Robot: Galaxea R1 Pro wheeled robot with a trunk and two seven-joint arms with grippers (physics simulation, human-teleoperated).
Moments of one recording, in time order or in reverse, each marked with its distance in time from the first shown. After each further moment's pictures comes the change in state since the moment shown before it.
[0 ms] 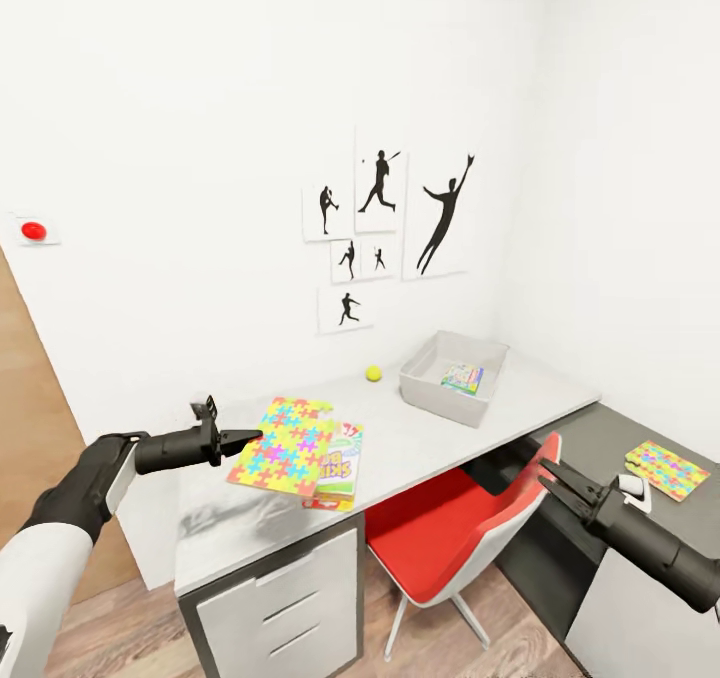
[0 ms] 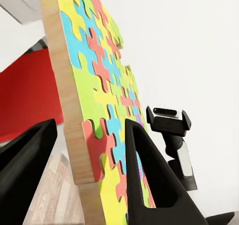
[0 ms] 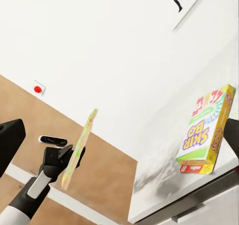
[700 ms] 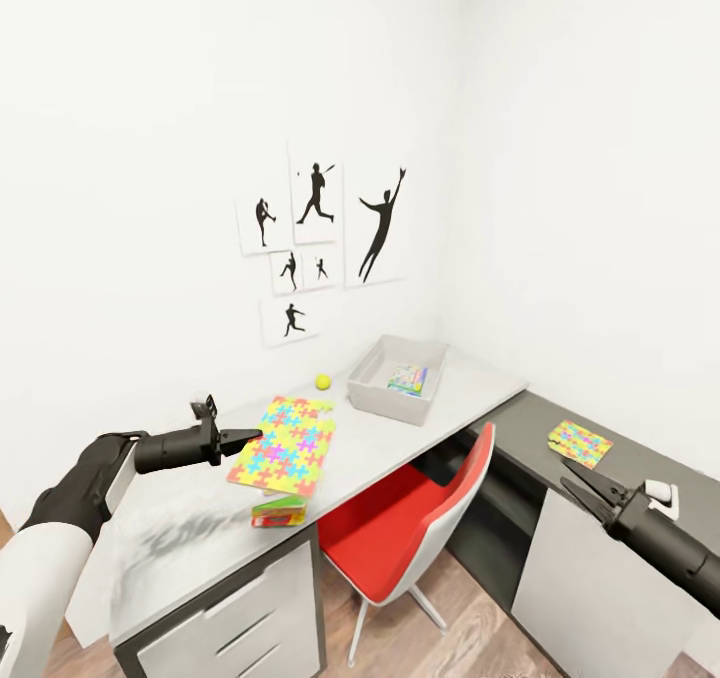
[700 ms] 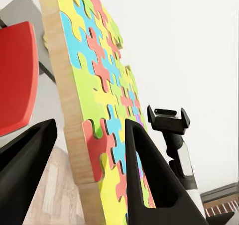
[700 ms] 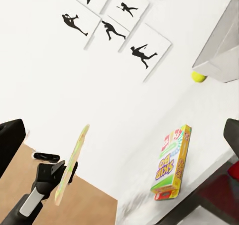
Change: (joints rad) left arm 0.000 0.000 0.000 -0.004 0.000 0.000 0.000; right arm 0.001 -0.002 -0.082 0.008 -0.002 0.000 0.000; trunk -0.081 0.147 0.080
